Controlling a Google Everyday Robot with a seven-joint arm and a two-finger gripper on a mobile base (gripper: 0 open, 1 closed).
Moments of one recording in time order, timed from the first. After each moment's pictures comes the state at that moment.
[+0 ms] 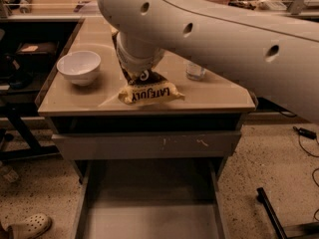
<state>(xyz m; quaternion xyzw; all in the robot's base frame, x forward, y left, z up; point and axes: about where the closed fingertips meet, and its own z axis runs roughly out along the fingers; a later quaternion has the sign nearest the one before) 0.583 0.042 0.904 -0.29 0.92 -0.02 0.27</state>
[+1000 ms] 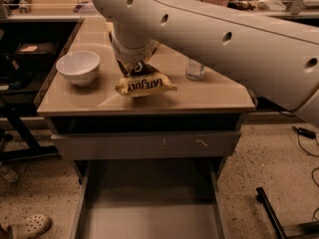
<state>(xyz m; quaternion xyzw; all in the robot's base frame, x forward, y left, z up) 0.633 0.059 0.891 -0.29 0.92 -0.02 0.26</state>
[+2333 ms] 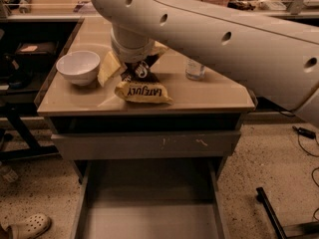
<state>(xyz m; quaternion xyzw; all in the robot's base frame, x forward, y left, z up) 0.633 0.059 0.891 -0.29 0.92 -0.02 0.26</state>
